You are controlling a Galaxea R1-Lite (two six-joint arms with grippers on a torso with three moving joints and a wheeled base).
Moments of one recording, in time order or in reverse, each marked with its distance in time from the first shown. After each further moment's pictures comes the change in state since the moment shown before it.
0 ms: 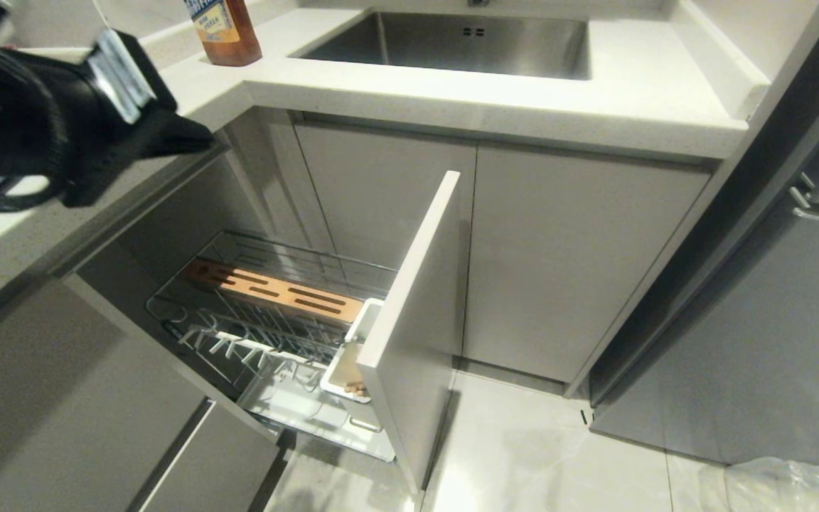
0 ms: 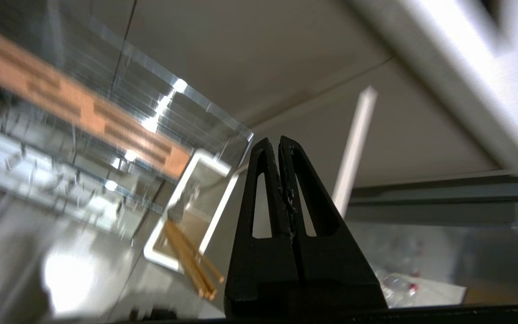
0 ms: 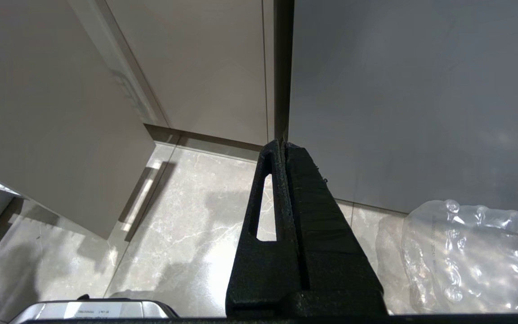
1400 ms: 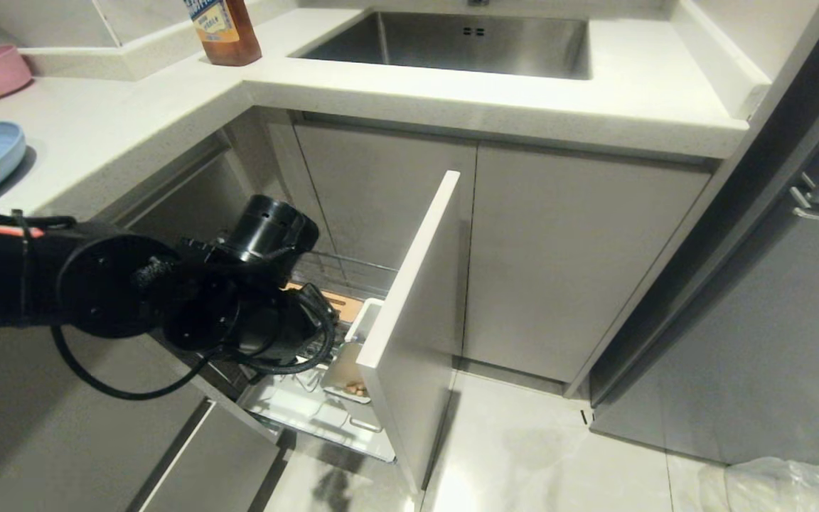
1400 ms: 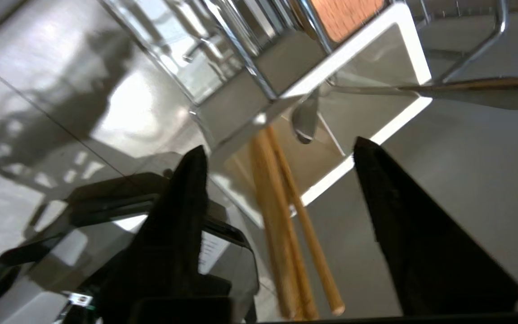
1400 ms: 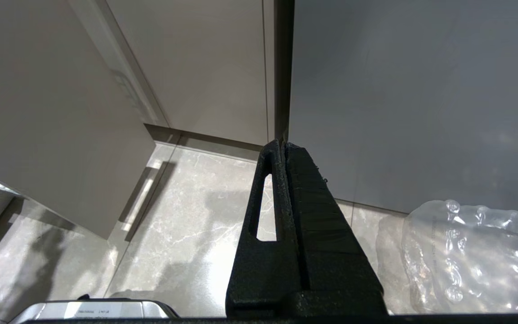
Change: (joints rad) left arm 0.029 0.338 0.338 -0.084 -0.032 -0.430; right arm 0.000 0.000 0.000 0.000 0.000 0.000
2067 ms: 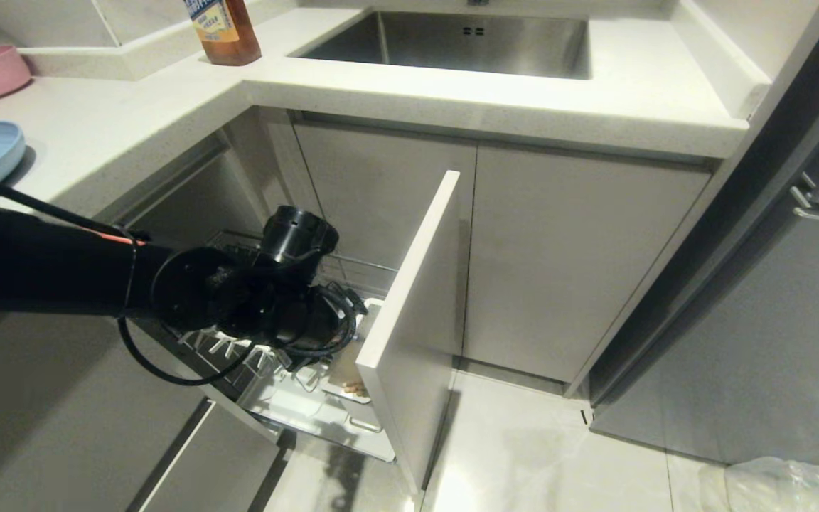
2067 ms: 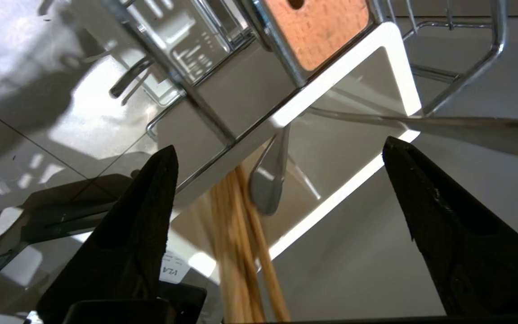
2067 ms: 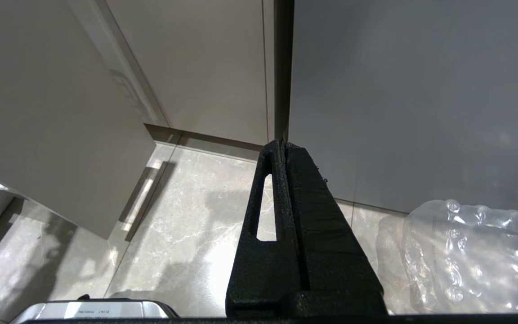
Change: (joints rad) left arm 0.049 0.135 -0.049 -0.122 -0.111 0.013; right arm 0.000 0.000 0.000 0.000 0.000 0.000
